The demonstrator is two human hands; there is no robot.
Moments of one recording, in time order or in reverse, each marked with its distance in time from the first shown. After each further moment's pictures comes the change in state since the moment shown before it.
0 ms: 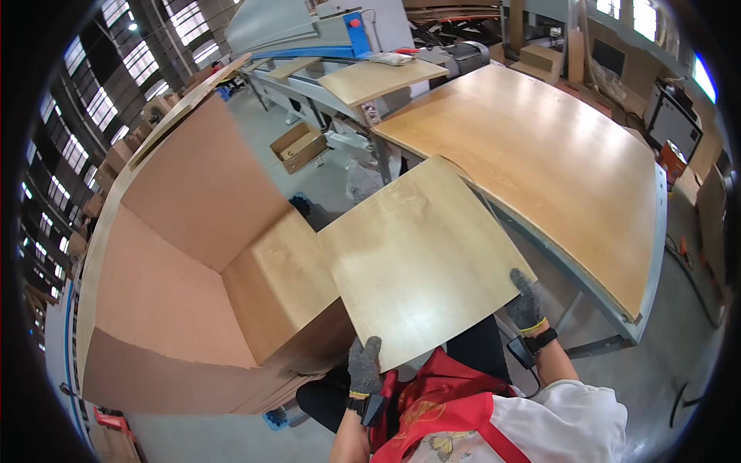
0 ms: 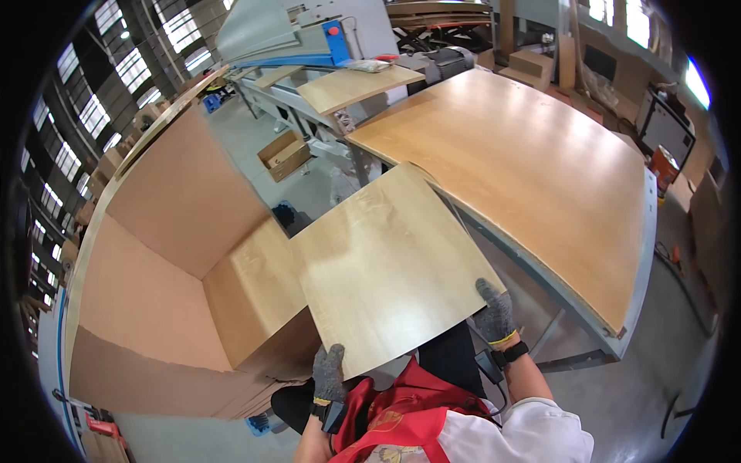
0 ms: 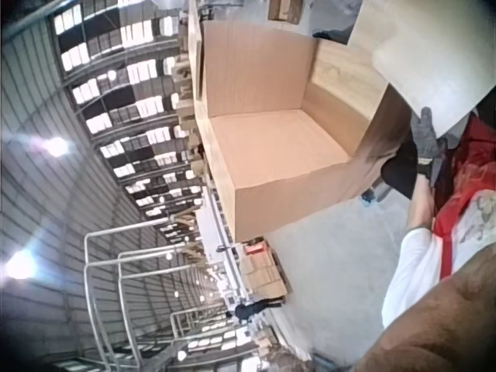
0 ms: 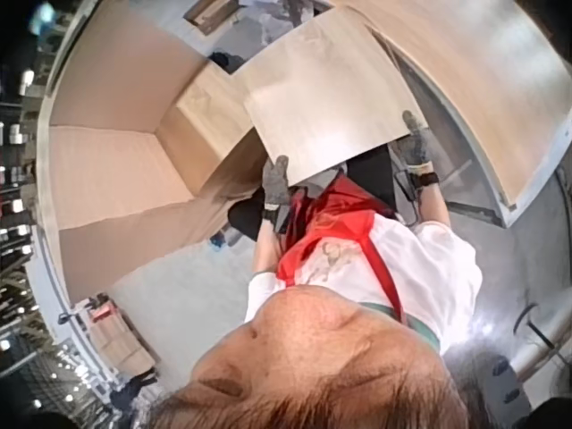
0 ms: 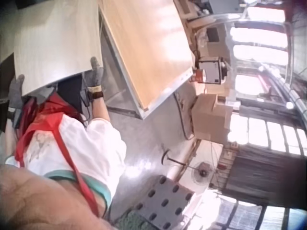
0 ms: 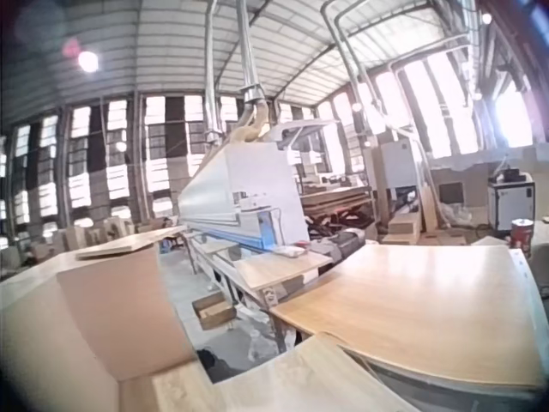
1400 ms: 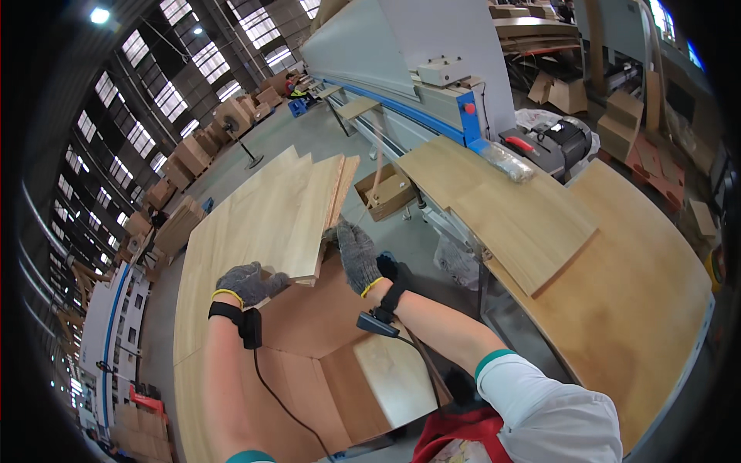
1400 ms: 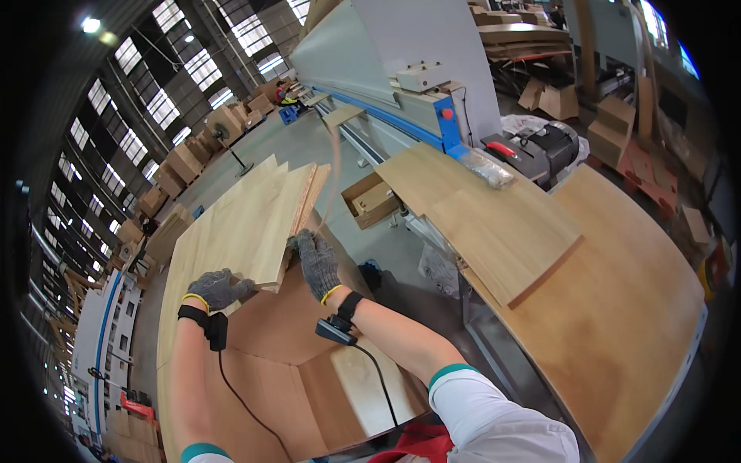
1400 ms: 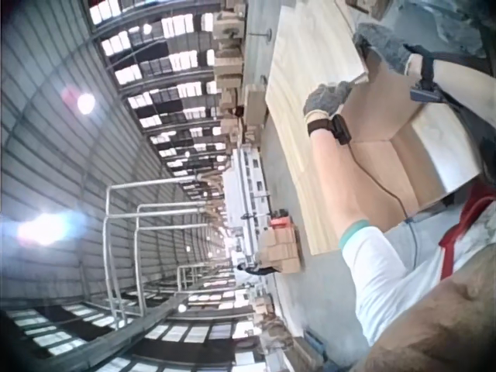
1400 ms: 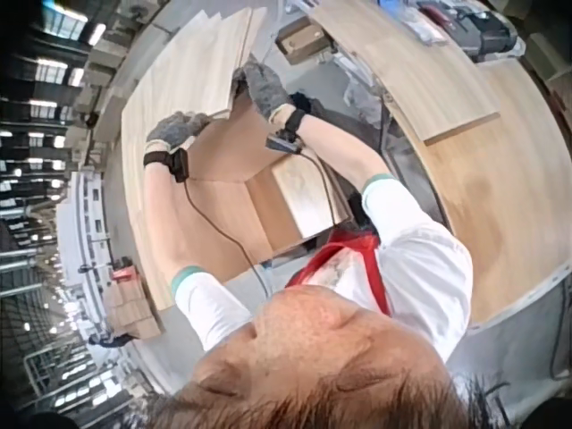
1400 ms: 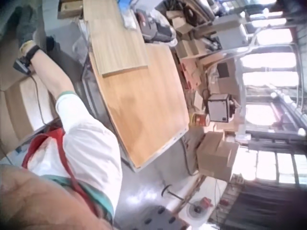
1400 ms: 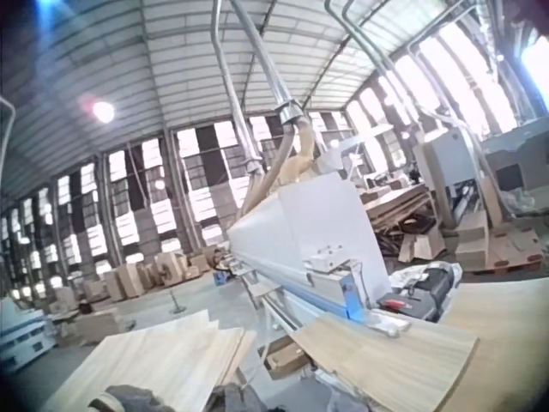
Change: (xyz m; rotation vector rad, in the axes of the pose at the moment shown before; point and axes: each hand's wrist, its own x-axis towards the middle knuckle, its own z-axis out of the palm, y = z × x) left_hand 0.278 0.697 0.078 2.358 0.194 0.036; right_hand 0.389 0.104 0.675 -0.345 -0.376 -0.191
